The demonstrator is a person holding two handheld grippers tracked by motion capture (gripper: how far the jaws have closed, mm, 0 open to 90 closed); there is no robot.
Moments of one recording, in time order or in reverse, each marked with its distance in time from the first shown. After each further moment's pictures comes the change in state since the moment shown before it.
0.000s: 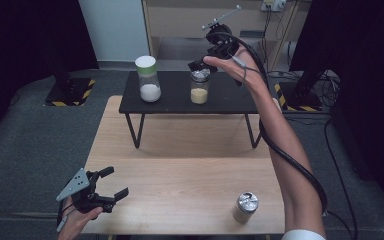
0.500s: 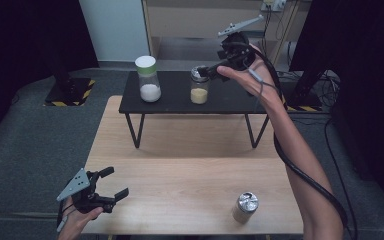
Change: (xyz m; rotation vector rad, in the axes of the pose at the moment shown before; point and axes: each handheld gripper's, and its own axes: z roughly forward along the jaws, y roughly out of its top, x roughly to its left) left arm -0.001 0.001 0.001 0.007 0.001 0.006; right arm 0.019 -0.048 -0.041 -0.119 -0.017 -0.032
